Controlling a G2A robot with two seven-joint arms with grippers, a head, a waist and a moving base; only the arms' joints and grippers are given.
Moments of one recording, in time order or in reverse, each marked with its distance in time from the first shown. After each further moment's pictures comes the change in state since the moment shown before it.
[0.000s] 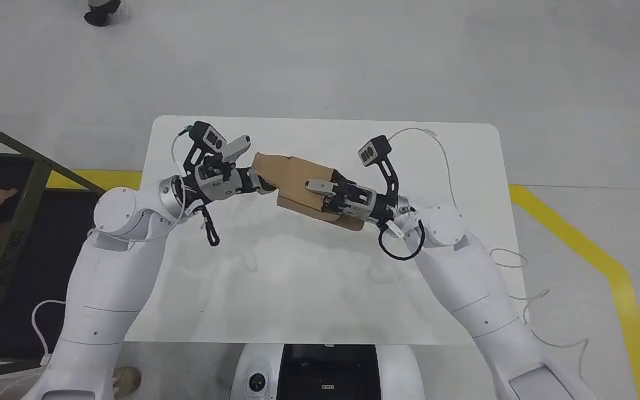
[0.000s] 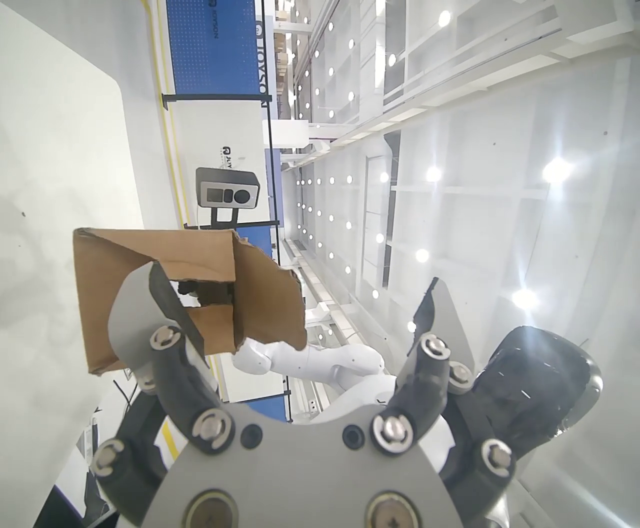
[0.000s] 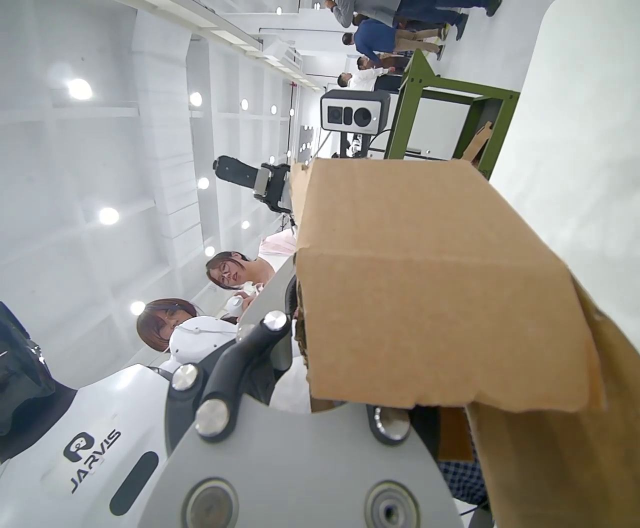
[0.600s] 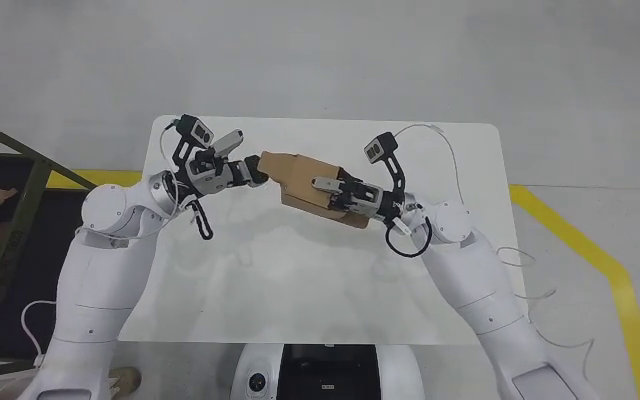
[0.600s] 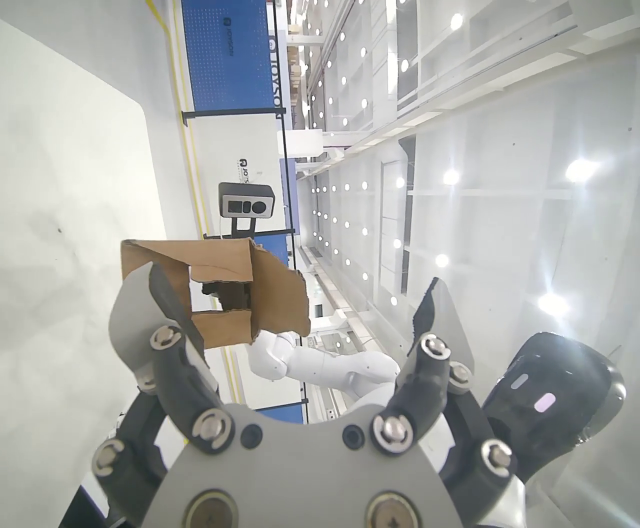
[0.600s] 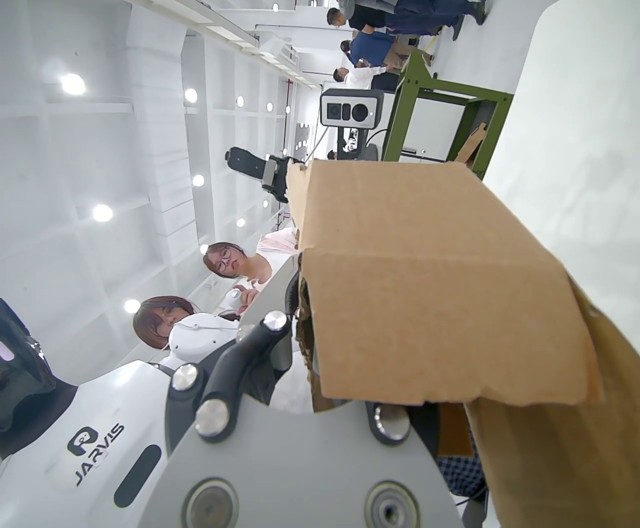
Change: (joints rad) left arm 0.001 0.012 -0.062 -0.002 0.083 -0.019 0.020; right arm 0.010 0.010 0.034 0.007 -0.010 0.013 0.049
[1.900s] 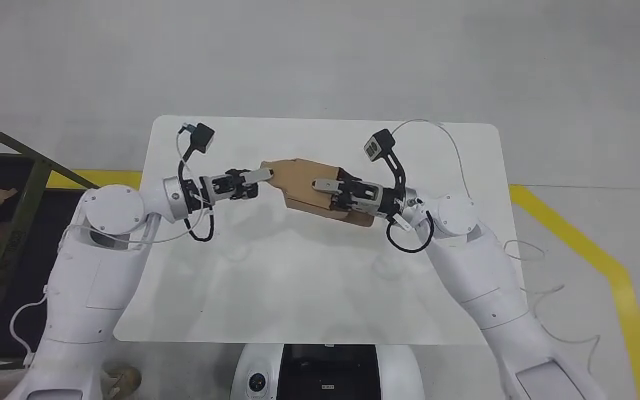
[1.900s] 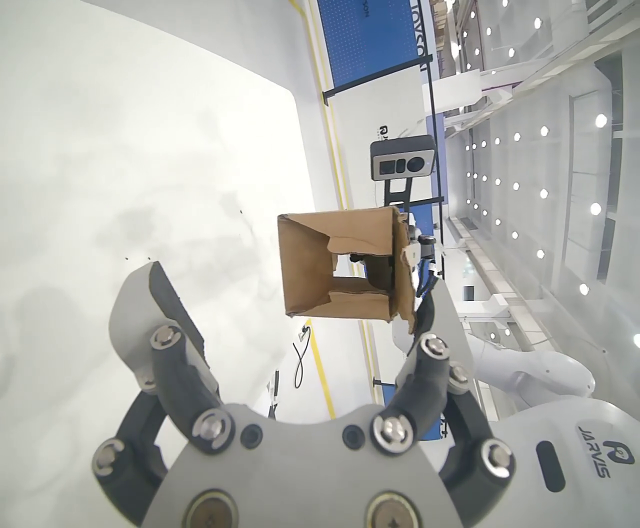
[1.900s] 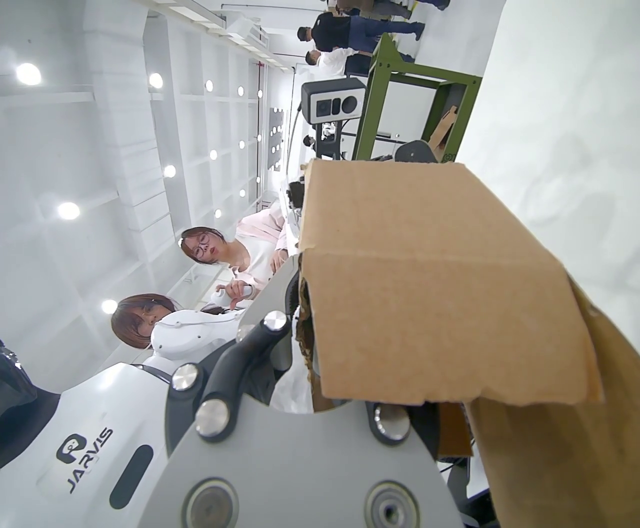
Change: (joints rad) left arm -0.015 0.041 0.037 -0.026 0.493 -0.046 -0.048; right arm 0.026 0.014 0.005 -0.008 -0.059 0.063 0.016
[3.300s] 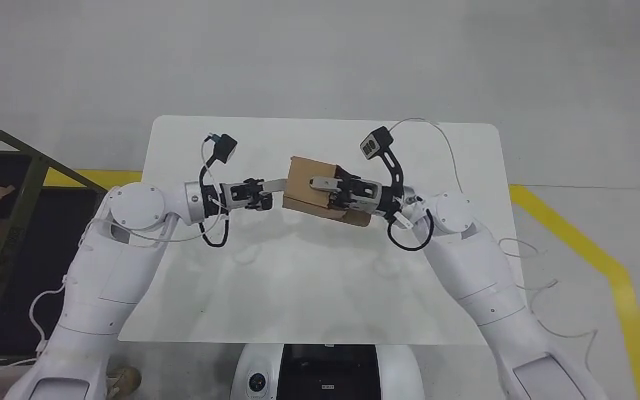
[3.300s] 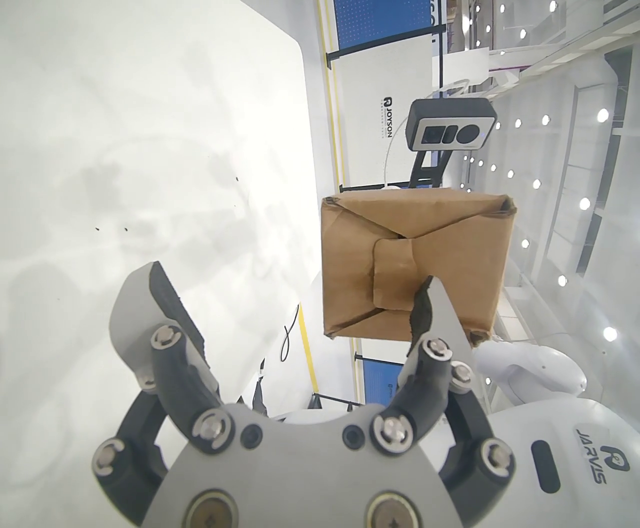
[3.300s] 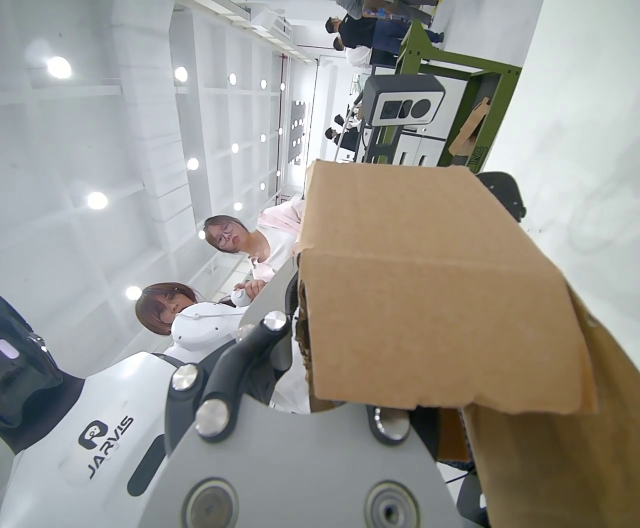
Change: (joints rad) left arm -0.056 0.002 0.122 0.060 -0.037 0.024 -0.027; right arm 0.022 -0.009 -0.023 0.038 0.085 -0.035 0.035
